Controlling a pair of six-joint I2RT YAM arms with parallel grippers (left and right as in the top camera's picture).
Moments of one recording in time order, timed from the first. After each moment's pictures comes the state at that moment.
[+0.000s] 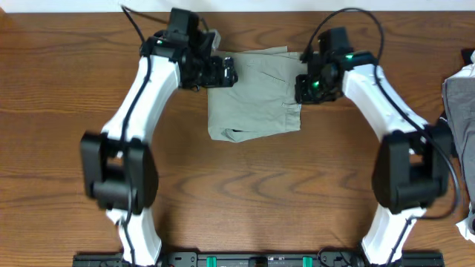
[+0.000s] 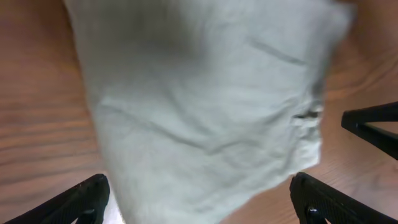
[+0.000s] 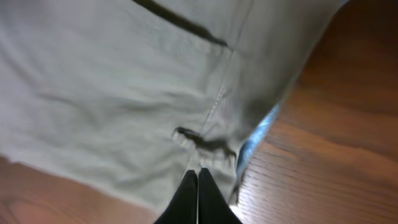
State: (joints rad) left arm -0.20 2.03 1.70 -0.87 0.45 -0.17; right arm 0.21 2.02 1.55 -0.83 -0.34 0.16
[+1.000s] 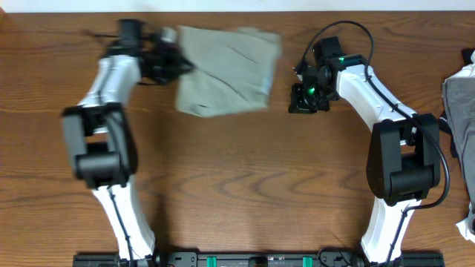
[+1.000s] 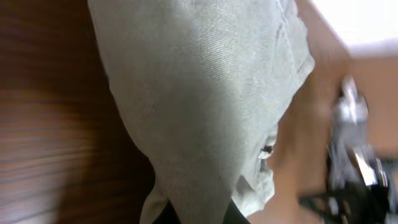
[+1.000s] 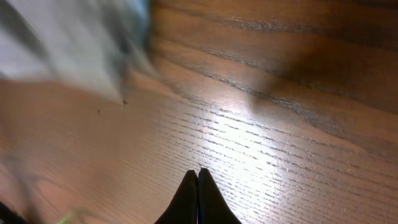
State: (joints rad) left arm 0.12 2.21 1.70 -0.60 0.77 -0.31; right arm 0.21 2.08 1.55 -0.88 -0.44 0.18
